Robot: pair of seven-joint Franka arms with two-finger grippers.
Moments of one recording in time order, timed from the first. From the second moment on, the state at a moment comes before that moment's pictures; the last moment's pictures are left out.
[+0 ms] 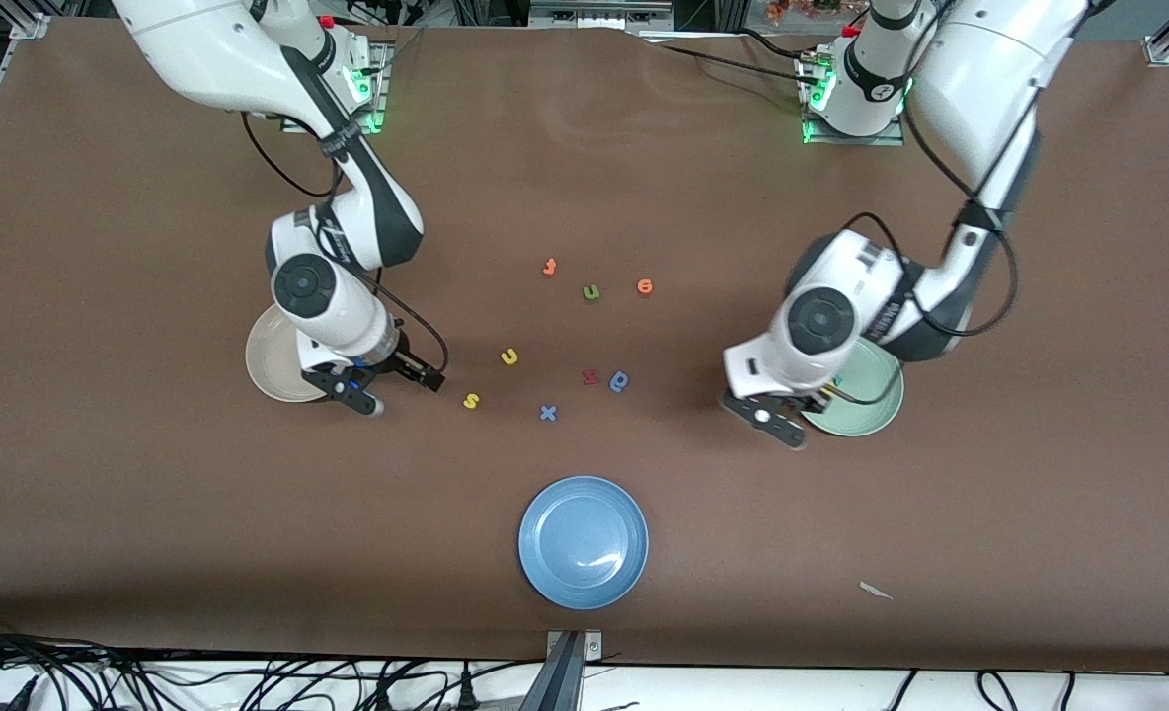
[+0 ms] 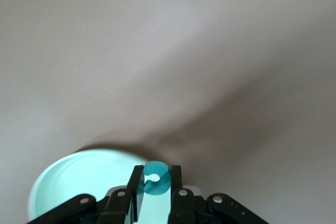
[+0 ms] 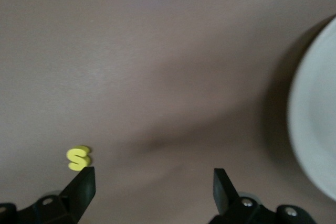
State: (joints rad) left arm -0.02 0.62 -0.35 -1.66 0.36 2.08 0.06; right arm 0.32 0.57 0.09 -1.84 0.00 2.43 0.92
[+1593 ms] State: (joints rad) left arm 0.26 0.36 -0.52 -1.80 0.29 1.93 0.19; right arm 0.47 0.76 0.01 -1.63 0.01 2.41 1.06
